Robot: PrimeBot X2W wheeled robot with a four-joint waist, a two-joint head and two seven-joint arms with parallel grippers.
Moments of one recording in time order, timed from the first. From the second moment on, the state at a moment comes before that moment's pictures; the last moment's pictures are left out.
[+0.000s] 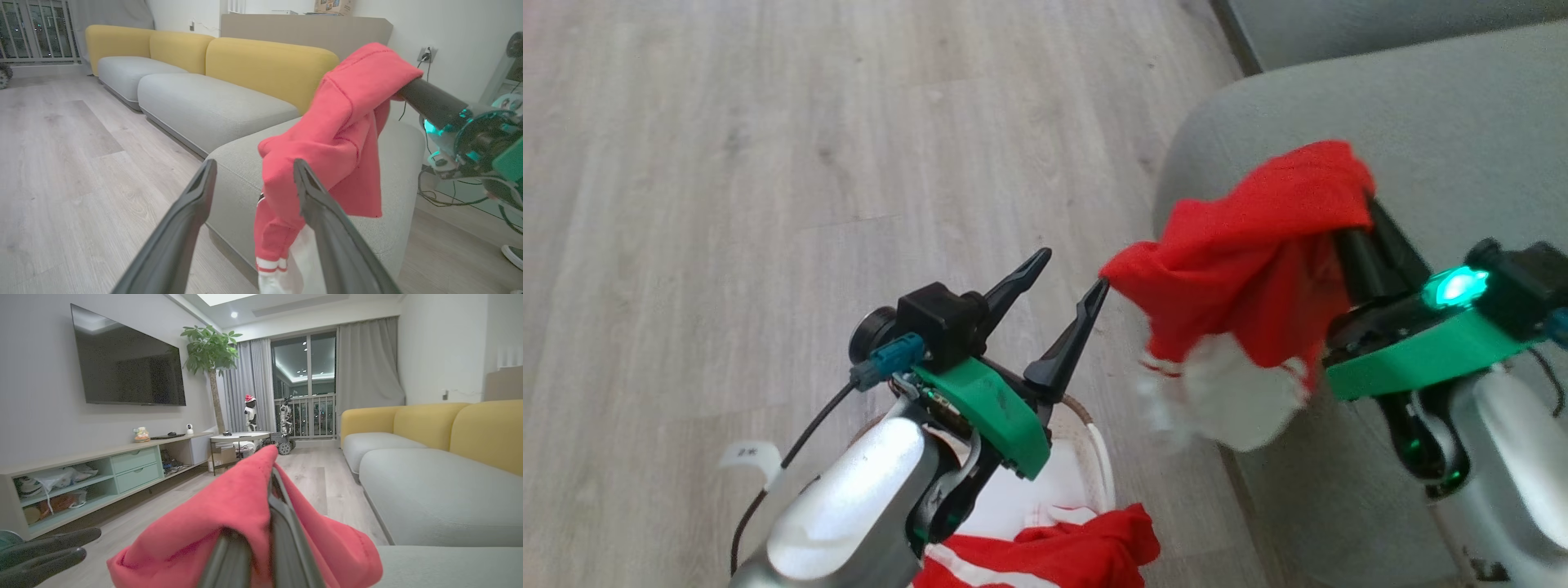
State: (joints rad) left arm -0.44 0.19 -0.77 0.15 -0.57 0.03 -0.09; right arm -0.31 -0.31 0.28 0.07 0.50 0.13 -0.26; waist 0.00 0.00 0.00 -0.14
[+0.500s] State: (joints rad) left arm -0.44 0.18 -0.79 0.23 -0.55 0.03 -0.13; right arm -0.28 -0.34 0.17 -0.05 0.50 0.13 -0.26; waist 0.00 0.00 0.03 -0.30
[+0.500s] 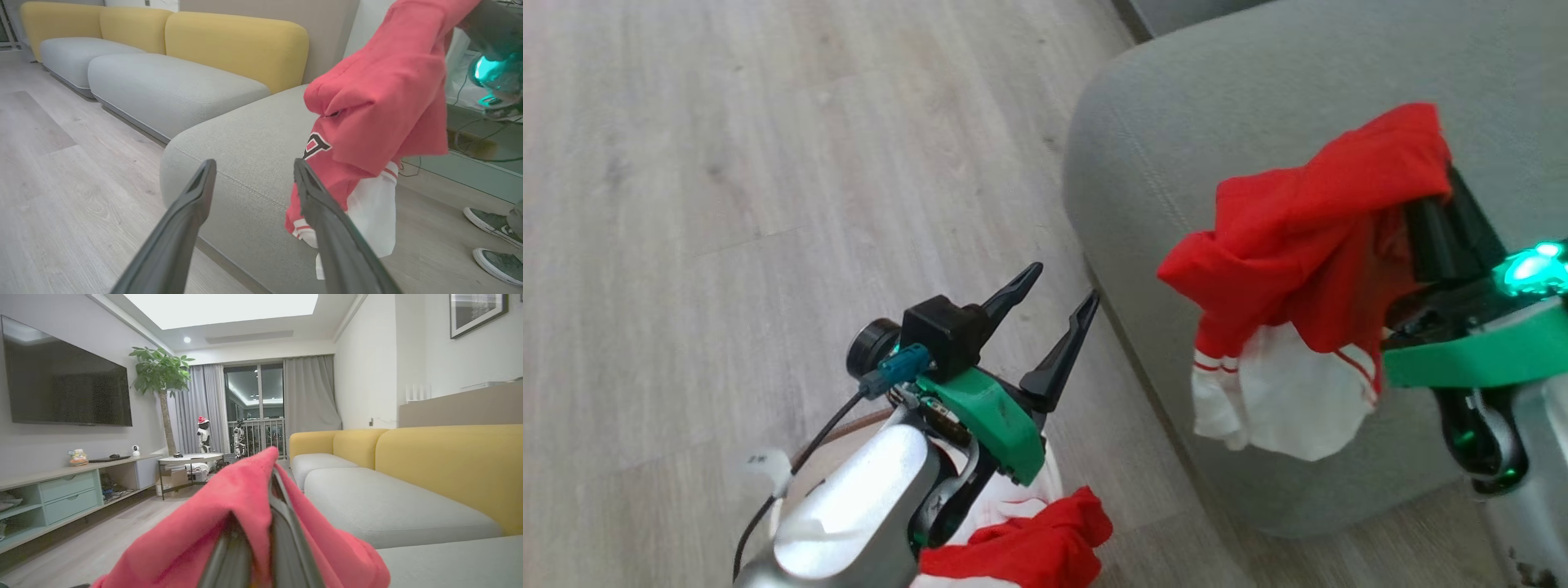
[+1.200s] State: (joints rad) left arm -0.47 0.17 -0.80 0.29 -0.54 0.03 -0.17; right arm -0.24 -0.34 0.11 -0.16 0.49 0.13 -0.26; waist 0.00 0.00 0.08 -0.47
